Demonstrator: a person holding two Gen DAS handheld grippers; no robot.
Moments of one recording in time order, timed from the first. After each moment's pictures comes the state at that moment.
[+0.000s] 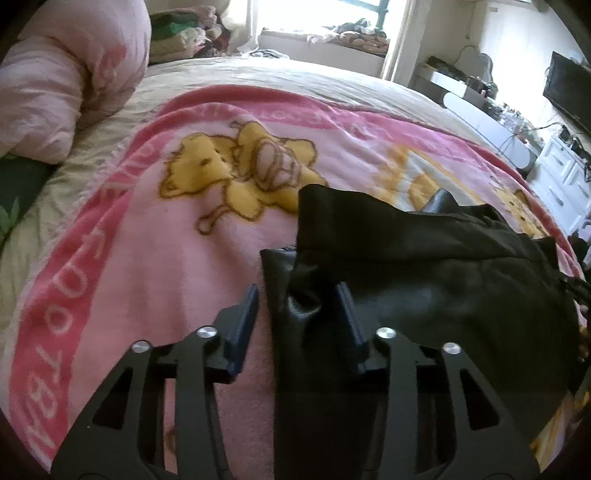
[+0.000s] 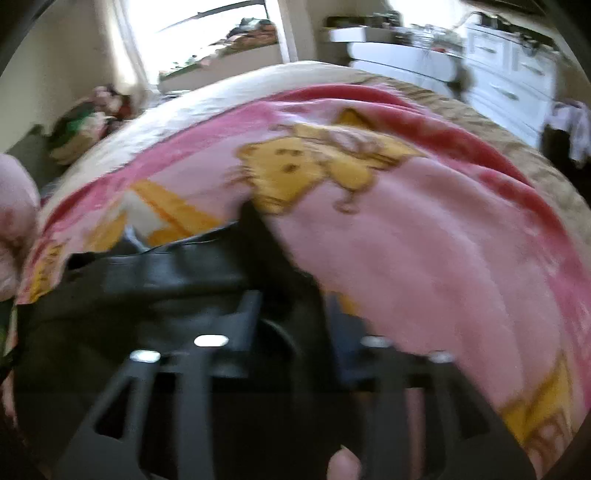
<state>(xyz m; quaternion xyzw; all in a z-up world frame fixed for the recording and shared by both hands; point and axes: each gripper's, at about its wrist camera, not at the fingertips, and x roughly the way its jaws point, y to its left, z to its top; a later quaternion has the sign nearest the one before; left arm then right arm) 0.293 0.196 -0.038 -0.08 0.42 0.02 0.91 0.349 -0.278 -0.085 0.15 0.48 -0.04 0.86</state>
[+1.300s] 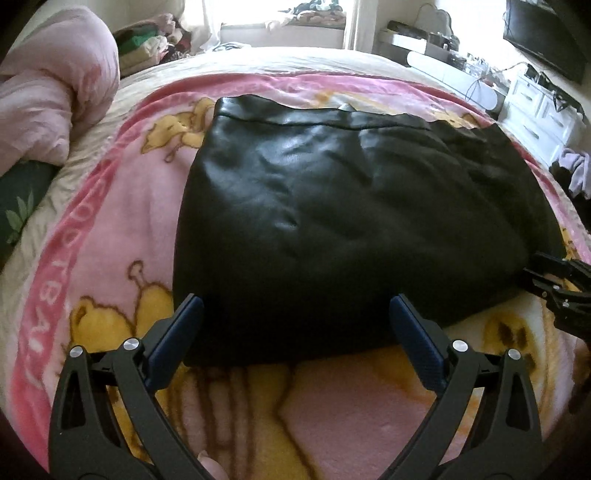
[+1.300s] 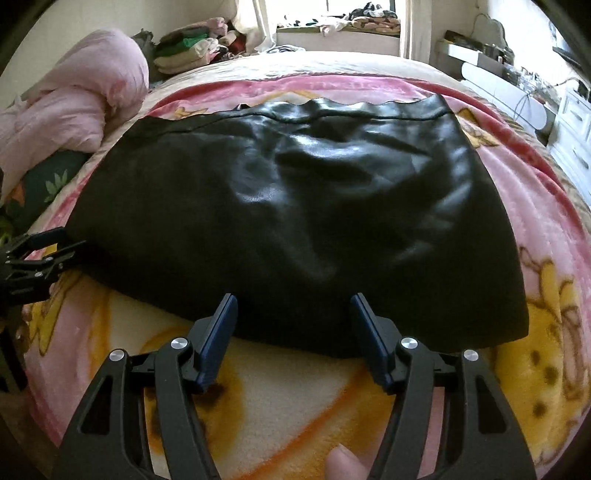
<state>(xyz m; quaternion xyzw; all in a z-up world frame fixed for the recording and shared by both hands) 0.179 0.114 -0.036 -0.01 0.45 -0.02 0.89 0.197 -0.156 -0.056 0.00 0.50 0.16 0.85</state>
